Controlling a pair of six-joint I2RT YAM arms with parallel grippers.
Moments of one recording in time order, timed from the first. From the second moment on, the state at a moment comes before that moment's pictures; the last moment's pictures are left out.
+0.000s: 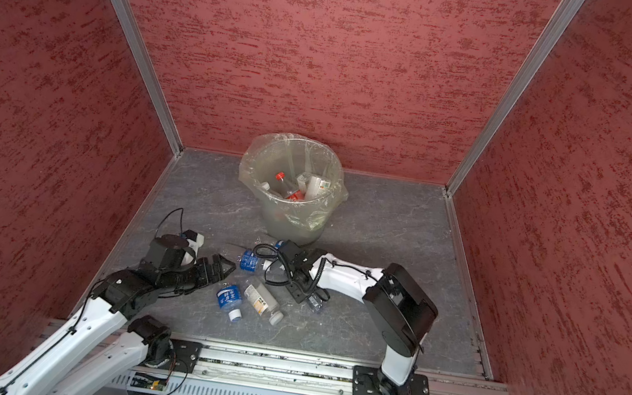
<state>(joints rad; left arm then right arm) -0.38 0.62 0.54 -0.73 0.24 -0.81 0.93 1.79 1.10 -0.69 0.09 0.12</state>
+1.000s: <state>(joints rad) -0.43 0.67 0.54 -0.70 0.23 -0.81 1.00 1.32 1.00 -0.67 0.10 0.19</state>
